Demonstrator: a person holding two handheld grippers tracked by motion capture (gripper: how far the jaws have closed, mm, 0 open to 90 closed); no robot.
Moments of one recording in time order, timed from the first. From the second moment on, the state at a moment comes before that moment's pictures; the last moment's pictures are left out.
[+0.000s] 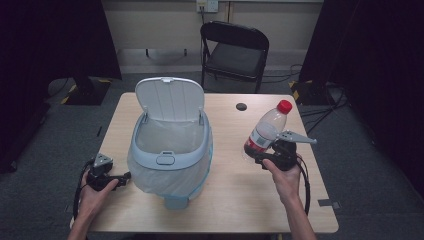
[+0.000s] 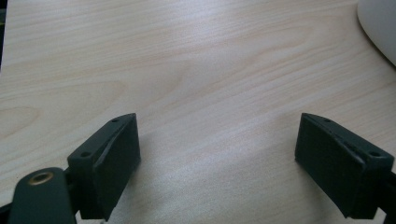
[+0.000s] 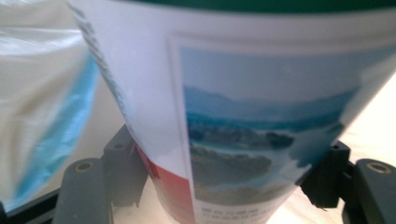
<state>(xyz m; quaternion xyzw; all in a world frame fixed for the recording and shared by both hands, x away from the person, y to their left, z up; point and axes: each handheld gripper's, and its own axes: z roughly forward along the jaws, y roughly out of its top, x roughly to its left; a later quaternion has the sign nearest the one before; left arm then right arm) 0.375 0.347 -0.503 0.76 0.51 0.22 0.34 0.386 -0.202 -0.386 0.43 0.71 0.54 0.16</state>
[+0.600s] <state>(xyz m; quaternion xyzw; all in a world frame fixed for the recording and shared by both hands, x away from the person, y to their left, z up) 0.375 0.346 -0.503 0.76 0.51 0.22 0.33 0.364 -0.182 -0.335 0.37 0.71 0.58 0.15</state>
